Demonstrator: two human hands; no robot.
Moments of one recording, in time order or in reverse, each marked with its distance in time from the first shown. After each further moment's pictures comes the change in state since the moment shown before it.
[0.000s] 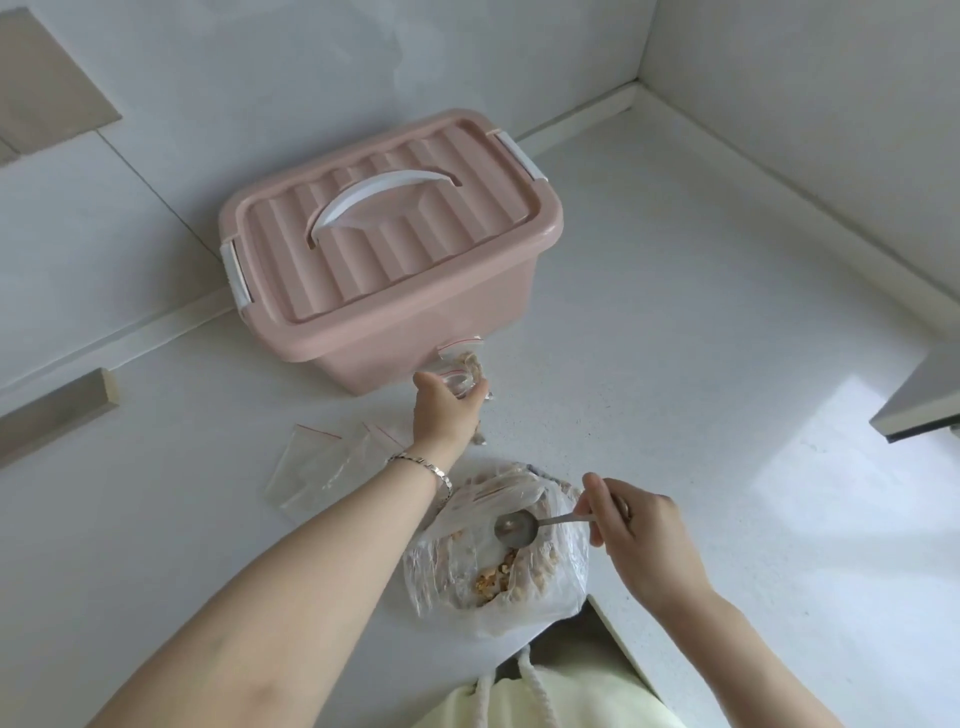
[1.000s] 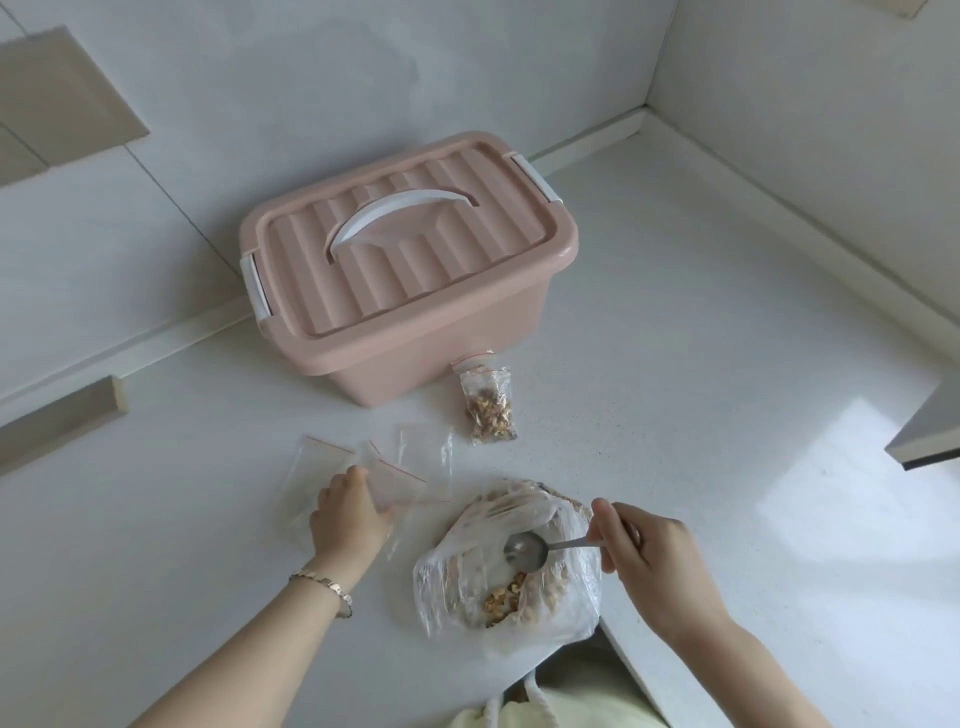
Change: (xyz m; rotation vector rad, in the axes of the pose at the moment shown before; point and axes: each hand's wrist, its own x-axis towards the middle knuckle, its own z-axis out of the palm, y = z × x) left_hand -0.026 -0.104 -0.075 0.641 0.019 -0.104; right_hand -0.002 -0.005 0.001 -0.040 0.008 -0.052
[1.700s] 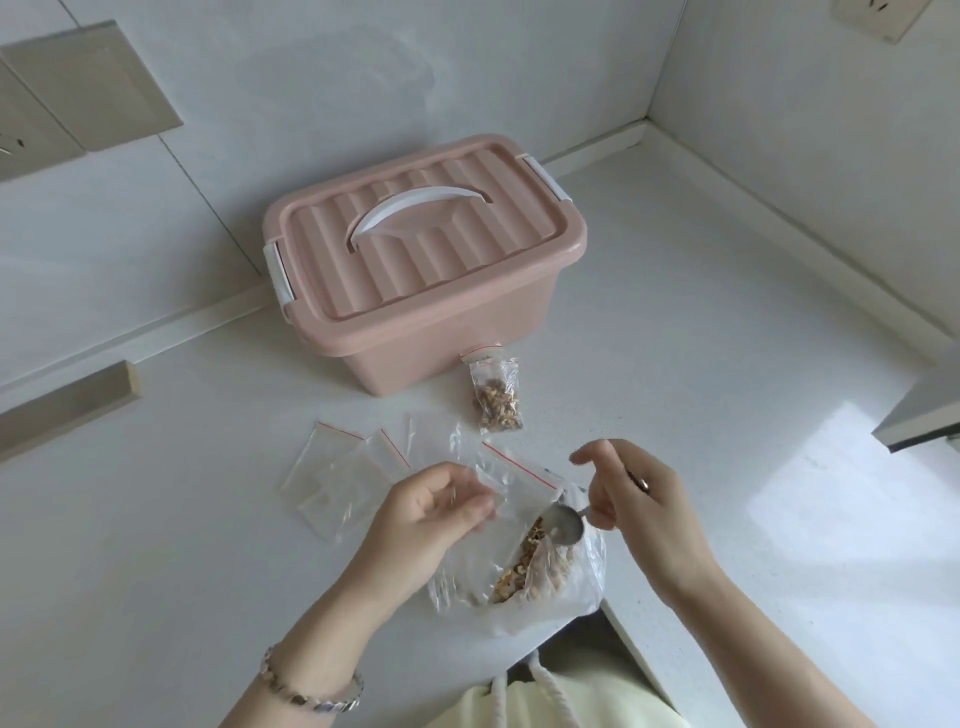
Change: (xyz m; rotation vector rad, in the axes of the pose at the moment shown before) left_hand -0.109 0.050 -0.068 -1.066 -0.401 0.362; right_hand -0.002 -0.058 -0.005 0.514 0.002 0.068
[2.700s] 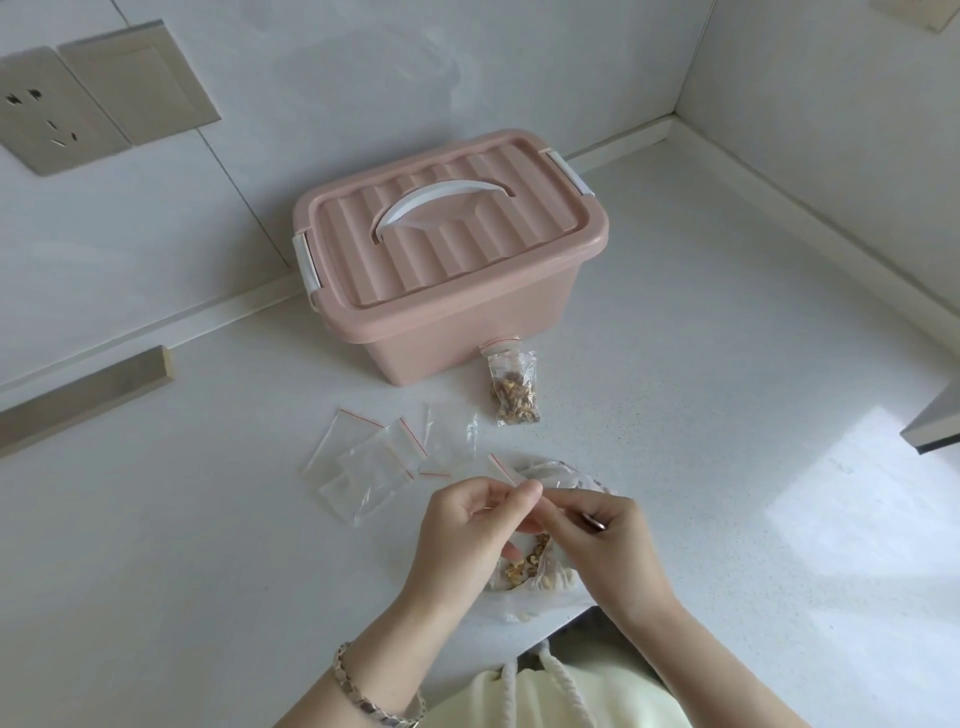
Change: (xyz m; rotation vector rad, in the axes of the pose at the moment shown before) left_hand -0.015 0.002 0.036 -0.009 0.180 -0.056; right_hand -0.028 0.003 0.031 0.123 -0.165 -0.013
